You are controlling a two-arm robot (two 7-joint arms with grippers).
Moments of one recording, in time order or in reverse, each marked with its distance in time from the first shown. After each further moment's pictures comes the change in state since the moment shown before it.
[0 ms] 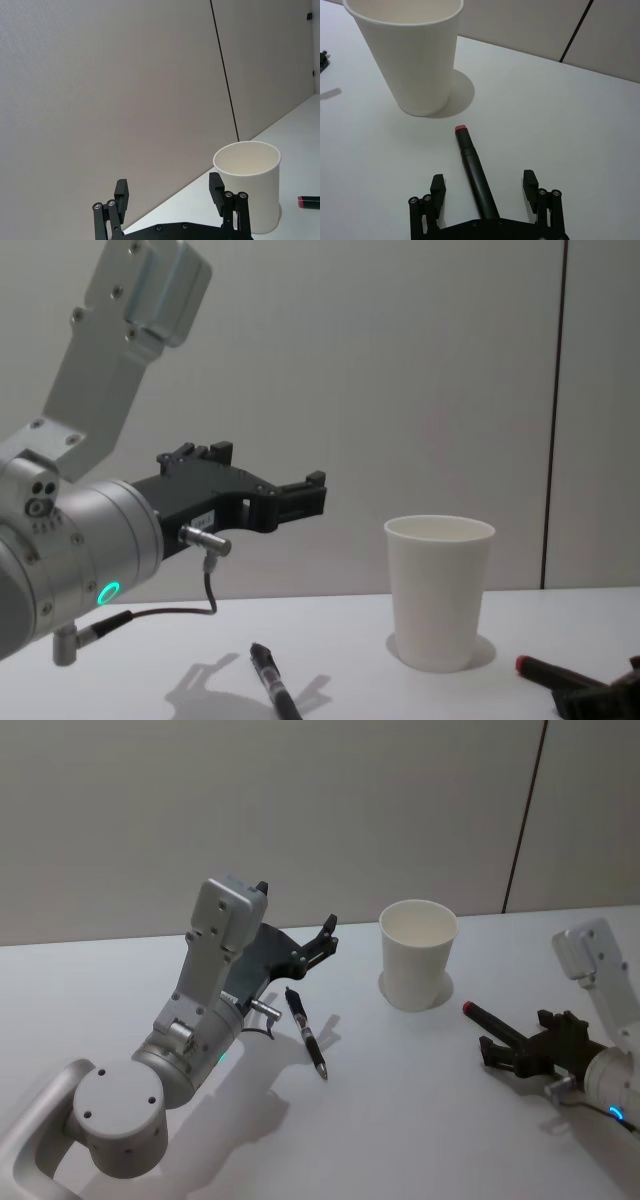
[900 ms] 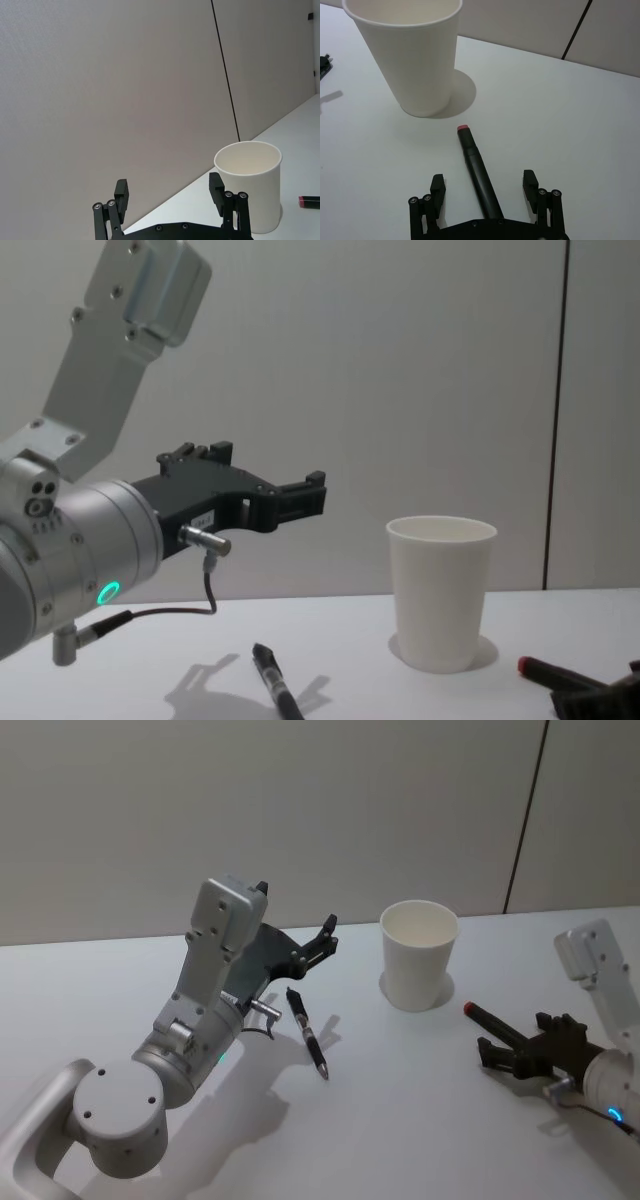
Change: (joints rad) left arm 0.000 0.000 0.000 0.000 0.000 0.000 0.000; right arm -0.005 -0.006 0.006 0.002 0.022 0.003 -0.006
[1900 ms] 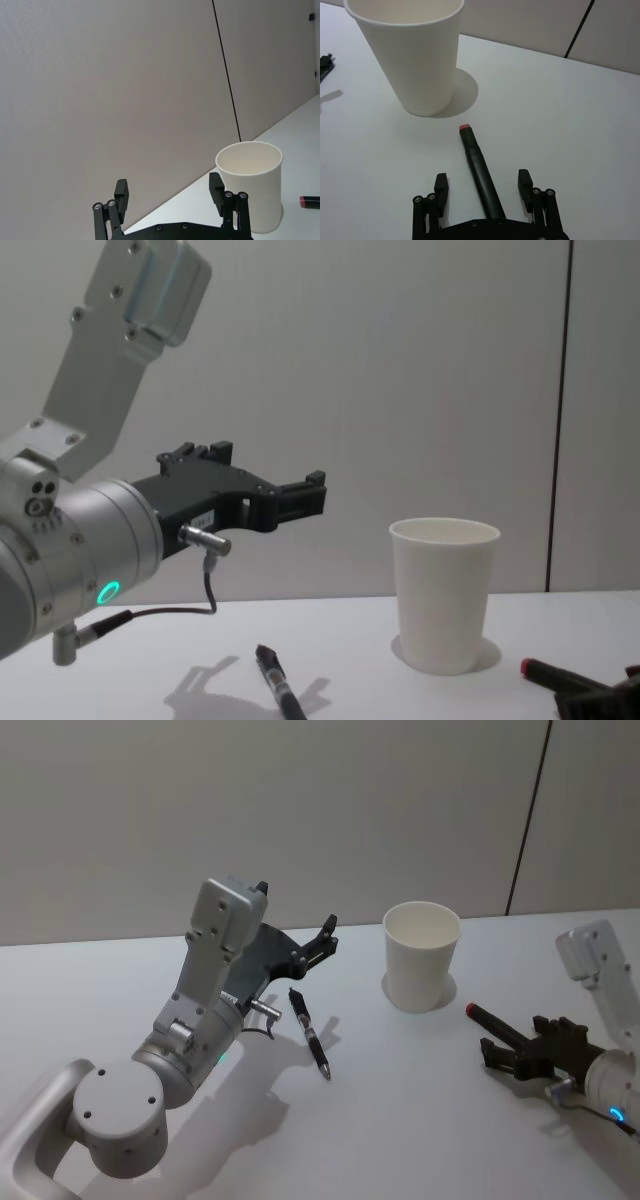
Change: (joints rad) left arm 0.000 0.000 0.000 0.000 0.000 0.000 0.000; right arm 0.002 0.000 0.006 0.005 0.004 0.014 0.010
